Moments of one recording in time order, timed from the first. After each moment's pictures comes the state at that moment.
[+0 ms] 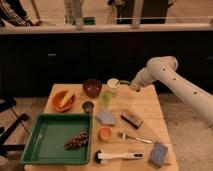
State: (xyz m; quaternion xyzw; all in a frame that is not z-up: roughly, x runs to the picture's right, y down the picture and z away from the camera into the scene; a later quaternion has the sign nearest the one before) arm 0.162 -0.027 0.825 -0.17 -0.13 0.29 0.93
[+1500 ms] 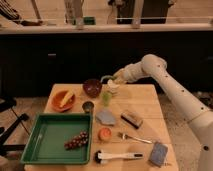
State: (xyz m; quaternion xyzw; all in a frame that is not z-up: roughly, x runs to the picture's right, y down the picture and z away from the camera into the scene) arm 0.067 -0.063 0.836 -0.15 -0.32 0.15 0.92
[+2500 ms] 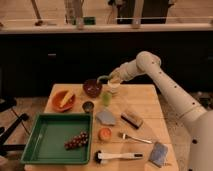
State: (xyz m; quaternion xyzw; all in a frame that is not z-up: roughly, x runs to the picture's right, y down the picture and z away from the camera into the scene) arm 0.052 -0.065 0.841 -0.16 -0.33 0.13 0.92
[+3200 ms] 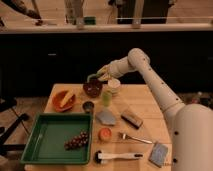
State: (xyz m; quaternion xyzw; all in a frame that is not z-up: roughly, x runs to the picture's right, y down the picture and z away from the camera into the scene) arm -0.023 -0.080 0.844 -0.15 -0.44 0.04 0.89
